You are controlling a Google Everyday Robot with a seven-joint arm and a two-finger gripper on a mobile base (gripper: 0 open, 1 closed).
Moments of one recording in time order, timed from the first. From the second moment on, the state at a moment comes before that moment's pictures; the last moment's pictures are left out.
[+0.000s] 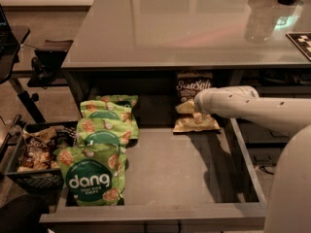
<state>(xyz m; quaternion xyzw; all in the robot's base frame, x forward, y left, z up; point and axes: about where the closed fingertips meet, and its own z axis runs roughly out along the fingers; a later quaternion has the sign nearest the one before) 0.731 -0.170 0.645 -0.24 0.88 0.03 0.41</state>
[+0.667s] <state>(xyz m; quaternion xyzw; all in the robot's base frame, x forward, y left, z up) 0.731 -0.170 0.645 -0.24 0.88 0.03 0.41</state>
